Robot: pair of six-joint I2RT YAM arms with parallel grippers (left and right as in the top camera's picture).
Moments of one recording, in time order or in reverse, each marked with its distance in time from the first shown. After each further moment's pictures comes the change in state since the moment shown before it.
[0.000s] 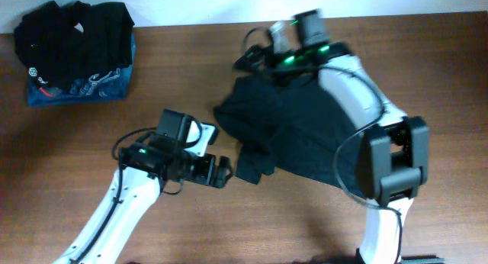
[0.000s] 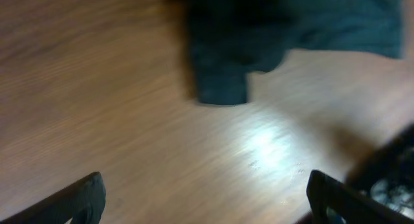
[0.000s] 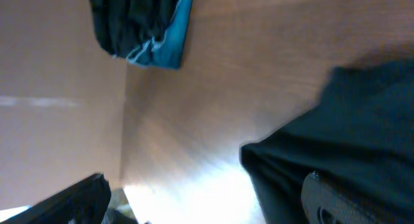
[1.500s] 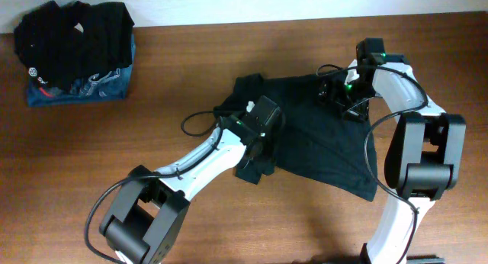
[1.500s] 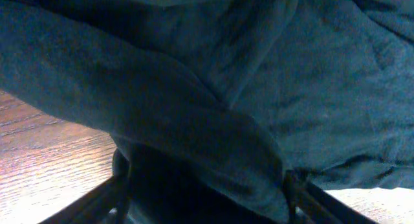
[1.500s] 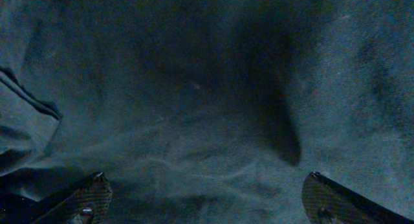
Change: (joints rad) left arm -0.349 0.554 0.349 0.169 -0.398 -0.377; right arm -0.280 0.000 -0.194 -0.345 0.571 -0.131
